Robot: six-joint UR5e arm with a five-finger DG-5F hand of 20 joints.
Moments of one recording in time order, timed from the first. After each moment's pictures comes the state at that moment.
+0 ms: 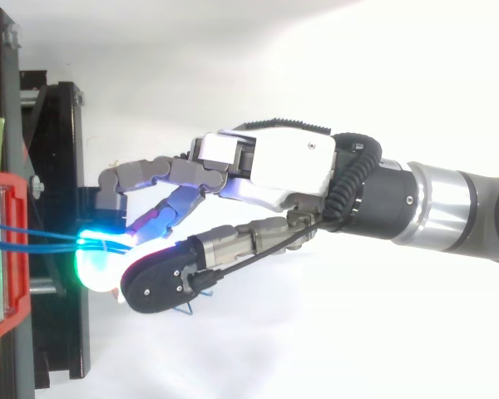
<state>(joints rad) 0.17 -2.37 -1.29 -2.43 -1.28 -0.06</state>
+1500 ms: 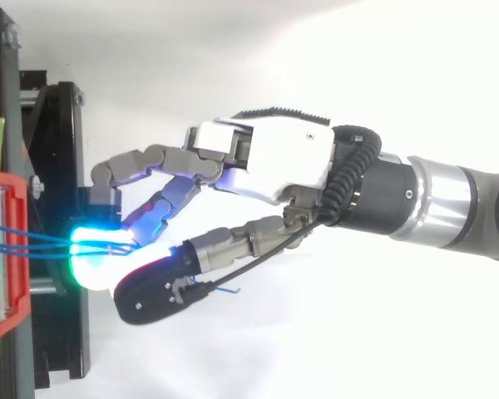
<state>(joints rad) 0.16 -2.37 -1.27 -2.43 -1.27 -0.06</state>
